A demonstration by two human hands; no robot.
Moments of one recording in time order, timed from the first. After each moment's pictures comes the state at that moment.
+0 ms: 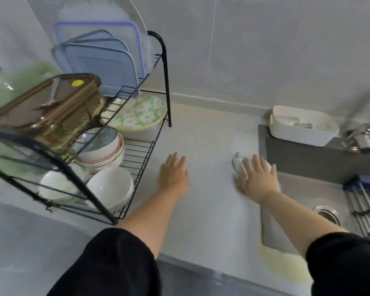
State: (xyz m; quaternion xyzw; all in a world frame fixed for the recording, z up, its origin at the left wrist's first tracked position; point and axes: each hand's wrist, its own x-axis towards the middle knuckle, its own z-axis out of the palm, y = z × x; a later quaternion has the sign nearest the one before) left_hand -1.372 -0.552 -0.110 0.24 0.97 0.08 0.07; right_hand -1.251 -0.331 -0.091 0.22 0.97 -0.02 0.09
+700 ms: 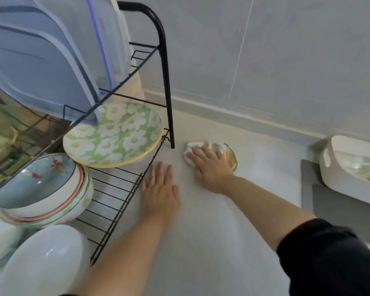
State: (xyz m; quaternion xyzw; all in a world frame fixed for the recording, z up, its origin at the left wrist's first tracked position) left_hand -1.472 -0.525 -0.158 0.12 0.99 0.04 0.03; right_hand -1.498 -0.349 -0.127 -0.10 0.99 -0.07 0.10
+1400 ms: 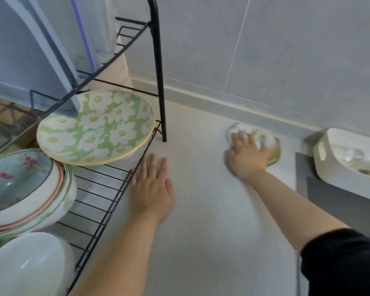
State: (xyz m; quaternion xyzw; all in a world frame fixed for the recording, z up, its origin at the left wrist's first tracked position) left_hand -1.478 -0.527 -0.157 0.13 0.99 0.05 0.04; right_hand -1.493 -0.275 -0.135 0.17 0.98 -0.05 0.03
